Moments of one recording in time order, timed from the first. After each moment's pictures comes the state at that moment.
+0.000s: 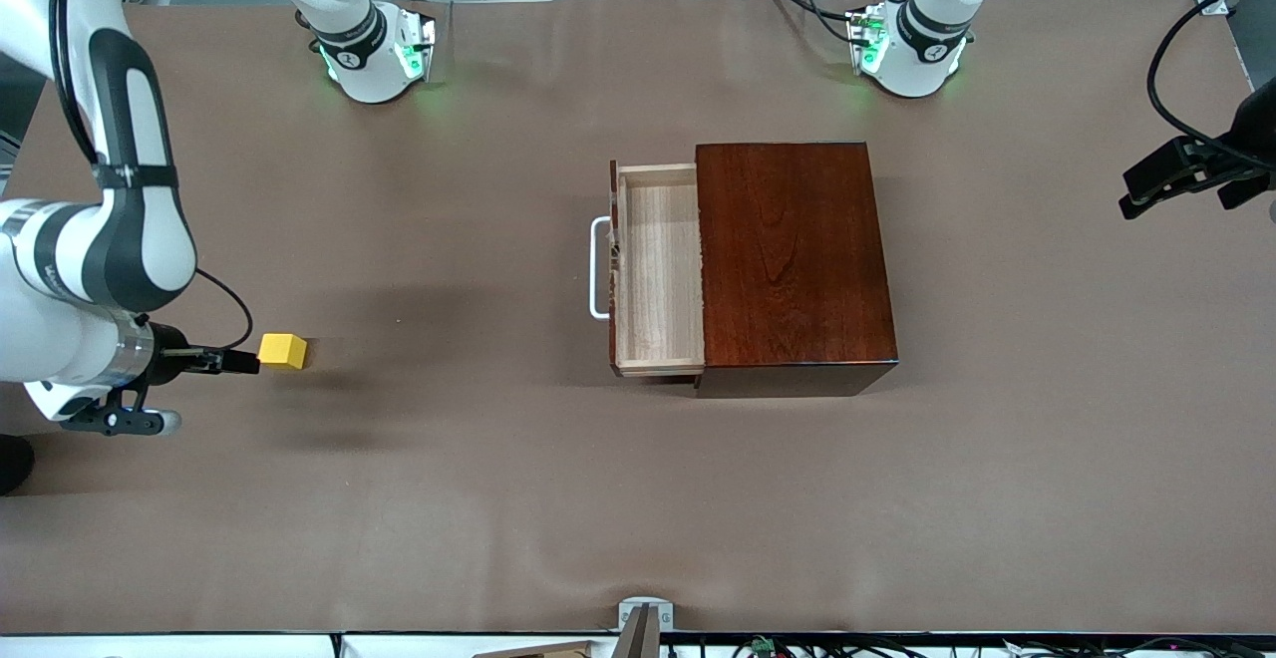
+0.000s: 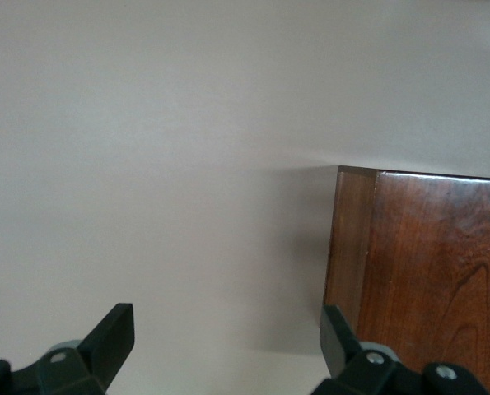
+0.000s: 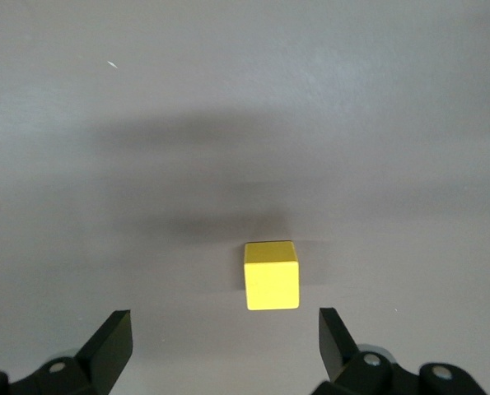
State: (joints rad) left arm -0.17 0.08 0.12 -1.37 0.02 1.47 -0.13; right arm 0.01 0.50 -0.14 -1.57 0.10 1.91 -0.07
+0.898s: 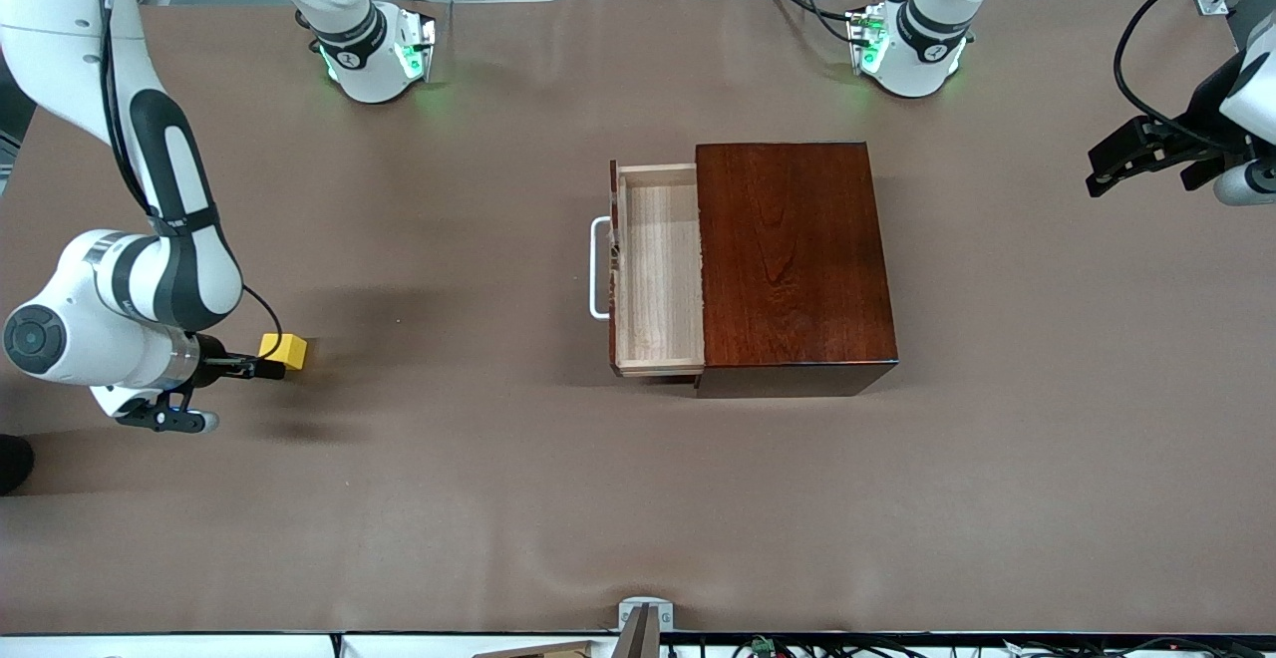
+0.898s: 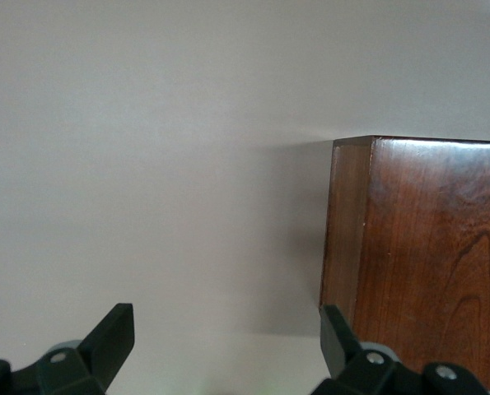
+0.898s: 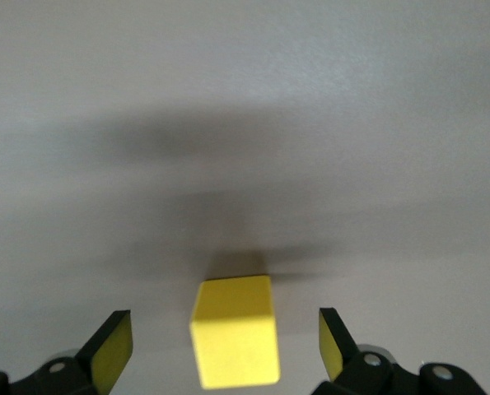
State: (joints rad) left arm 0.08 -0.02 -0.15 -1.52 0.02 1.51 -0.13; right arm -0.02 0.57 -0.14 -1.75 0.10 2.18 -0.07
